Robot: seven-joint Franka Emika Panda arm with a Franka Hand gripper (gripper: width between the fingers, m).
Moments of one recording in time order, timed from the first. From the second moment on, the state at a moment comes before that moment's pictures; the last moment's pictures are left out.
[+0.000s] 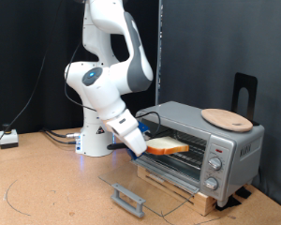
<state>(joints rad) -0.28 -0.18 0.22 -2.74 0.74 2.34 -1.53</state>
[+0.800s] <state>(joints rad) -0.25 -0.28 0.39 -2.78 0.61 2.52 -1.44</state>
